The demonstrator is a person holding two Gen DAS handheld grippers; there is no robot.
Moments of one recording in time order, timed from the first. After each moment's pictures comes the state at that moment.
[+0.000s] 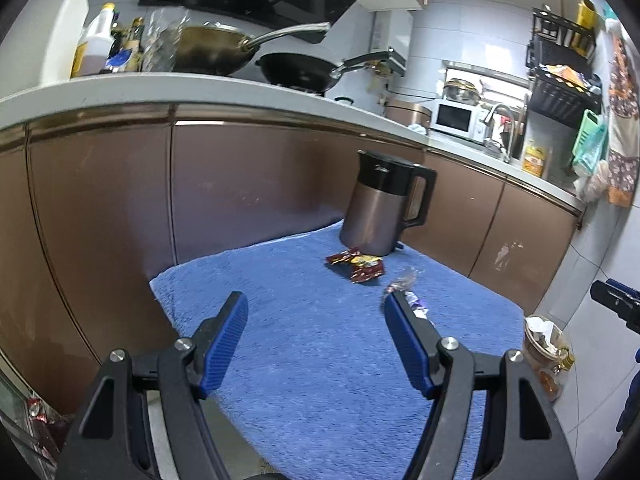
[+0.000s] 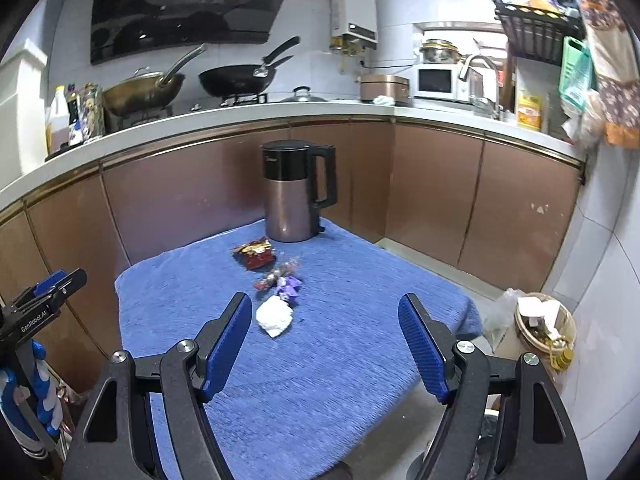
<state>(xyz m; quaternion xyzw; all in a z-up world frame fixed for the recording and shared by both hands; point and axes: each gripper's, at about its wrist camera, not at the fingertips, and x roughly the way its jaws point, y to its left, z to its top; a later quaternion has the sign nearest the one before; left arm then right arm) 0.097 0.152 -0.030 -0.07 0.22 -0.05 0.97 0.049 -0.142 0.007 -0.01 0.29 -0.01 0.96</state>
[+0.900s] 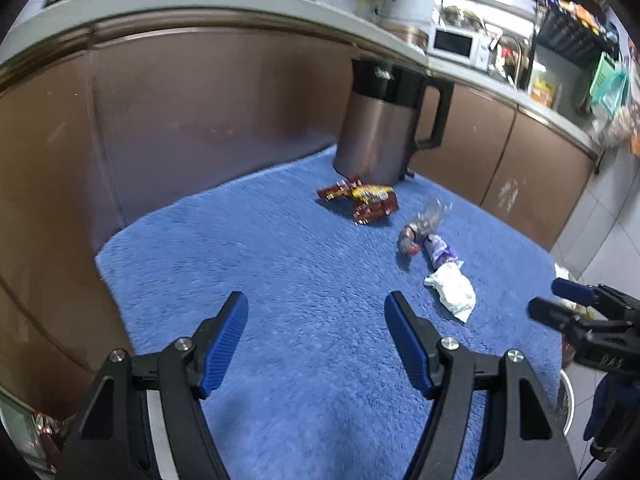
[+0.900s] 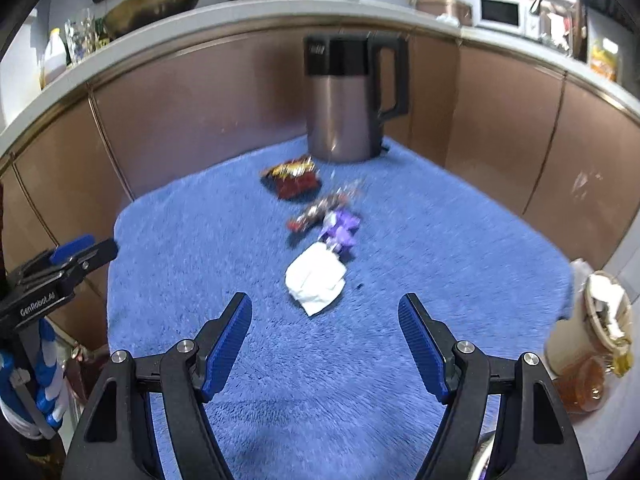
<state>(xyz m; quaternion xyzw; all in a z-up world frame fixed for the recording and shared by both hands) 0.215 0.111 -0.102 -0.03 0.35 -0.08 0.93 0.179 -0.111 -0.117 0.00 0.41 0.07 0.91</state>
